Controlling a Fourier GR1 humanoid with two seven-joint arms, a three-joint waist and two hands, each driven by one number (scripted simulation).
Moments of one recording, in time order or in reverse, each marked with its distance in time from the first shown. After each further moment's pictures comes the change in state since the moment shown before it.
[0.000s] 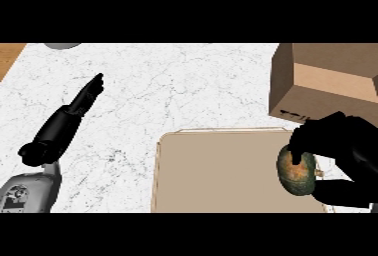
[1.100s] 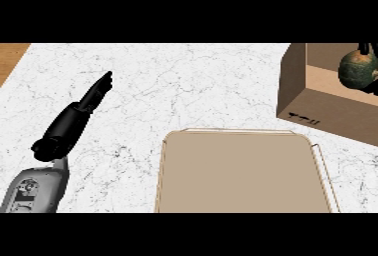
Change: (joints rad) left arm -0.036 -0.022 -0.016 0.035 -0.022 -0.008 -0.018; right arm -0.570 -0.331 -0.242 0.938 0.056 -0.005 0.052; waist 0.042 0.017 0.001
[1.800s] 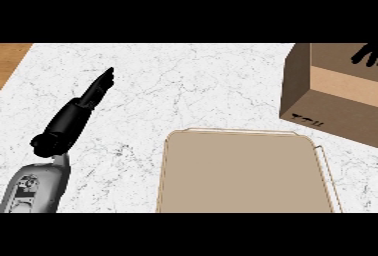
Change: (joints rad) left arm -0.027 -0.004 0.003 -0.003 0.009 -0.016 0.023; right arm -0.154 -0.174 0.178 0.539 0.172 -0.023 -0.334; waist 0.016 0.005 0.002
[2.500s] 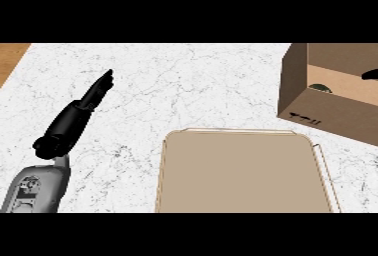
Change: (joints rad) left arm 0.013 -0.002 0.003 0.017 -0.014 0.011 -0.031; right arm -0.149 0.053 -0.418 0.315 -0.503 0.126 0.124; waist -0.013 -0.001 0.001
